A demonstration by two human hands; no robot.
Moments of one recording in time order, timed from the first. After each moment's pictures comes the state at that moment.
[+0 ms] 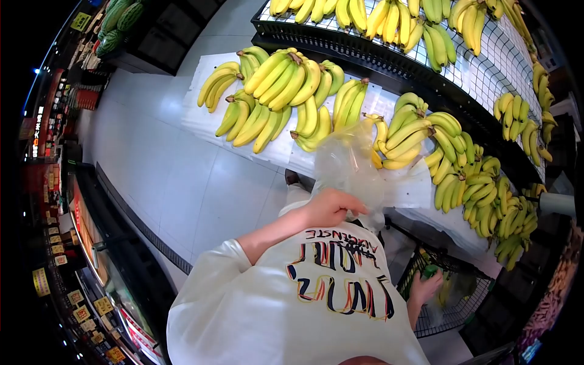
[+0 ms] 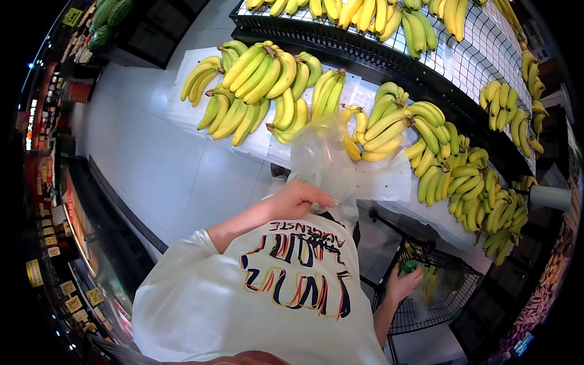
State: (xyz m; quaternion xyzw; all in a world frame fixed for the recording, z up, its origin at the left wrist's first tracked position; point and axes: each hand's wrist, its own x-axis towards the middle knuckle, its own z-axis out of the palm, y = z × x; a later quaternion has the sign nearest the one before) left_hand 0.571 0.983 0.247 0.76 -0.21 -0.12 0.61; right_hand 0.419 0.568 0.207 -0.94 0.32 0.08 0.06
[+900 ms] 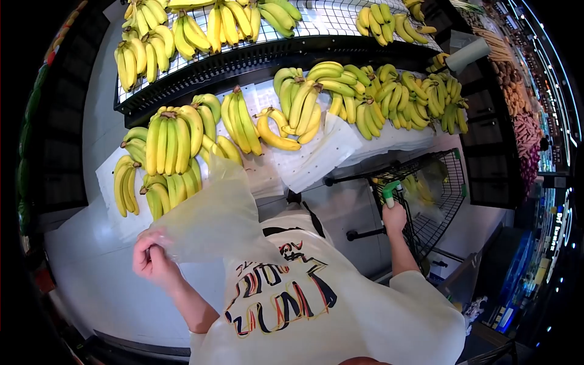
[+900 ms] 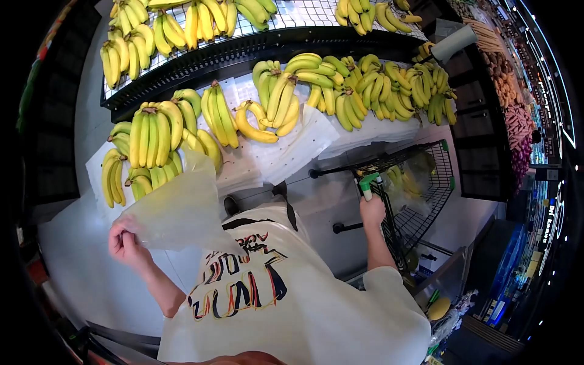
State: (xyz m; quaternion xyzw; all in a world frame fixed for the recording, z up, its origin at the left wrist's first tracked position) left_hand 0.570 1.207 0.346 0.73 0.03 0.25 0.64; right_hand 0.409 0.647 0.181 -0.86 0.51 0.08 0.08
